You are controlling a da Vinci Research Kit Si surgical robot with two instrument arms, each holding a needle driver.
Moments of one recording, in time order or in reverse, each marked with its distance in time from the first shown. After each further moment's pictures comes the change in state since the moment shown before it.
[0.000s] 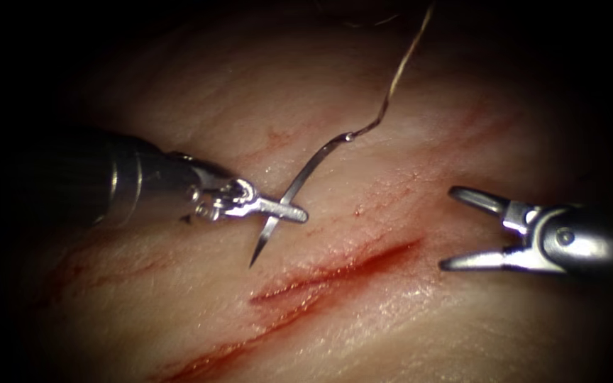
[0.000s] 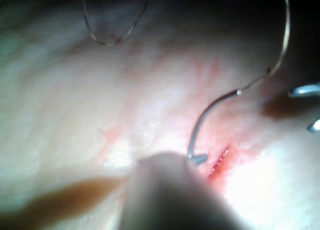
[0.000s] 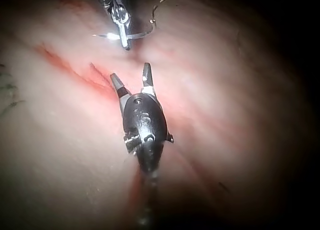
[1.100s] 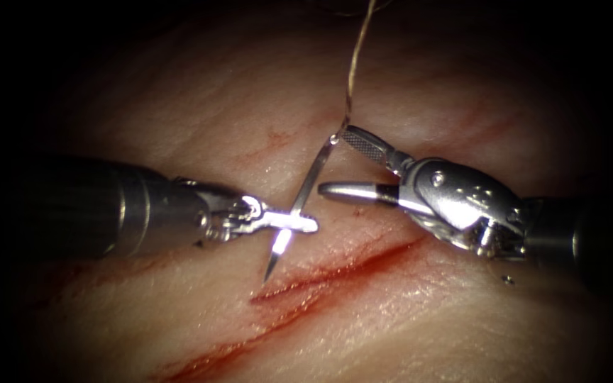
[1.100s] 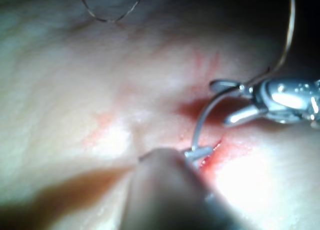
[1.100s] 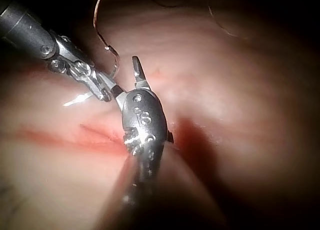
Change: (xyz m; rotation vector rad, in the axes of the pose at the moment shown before) right arm -0.002 0.002 0.012 -0.065 0.135 0.223; left arm -0.002 0.000 0.001 -0.128 0.081 0.031
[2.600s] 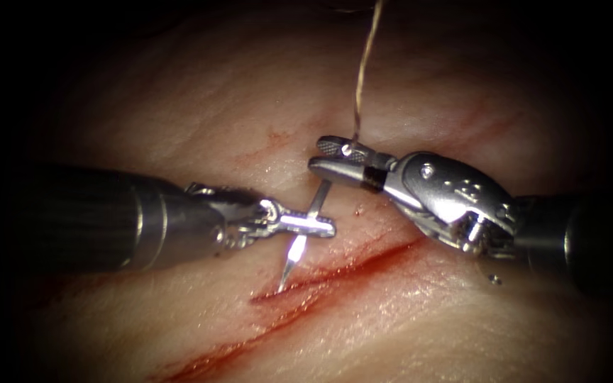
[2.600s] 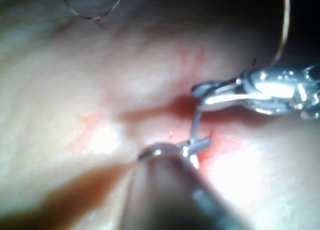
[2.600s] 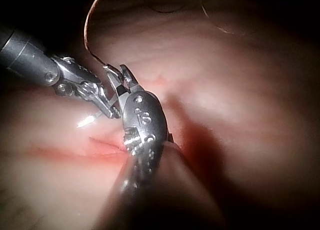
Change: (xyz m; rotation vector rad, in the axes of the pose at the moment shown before) right arm 0.002 0.000 0.001 -0.047 0.022 0.095; left arm 0.000 0.000 0.001 -0.016 -0.020 0.106
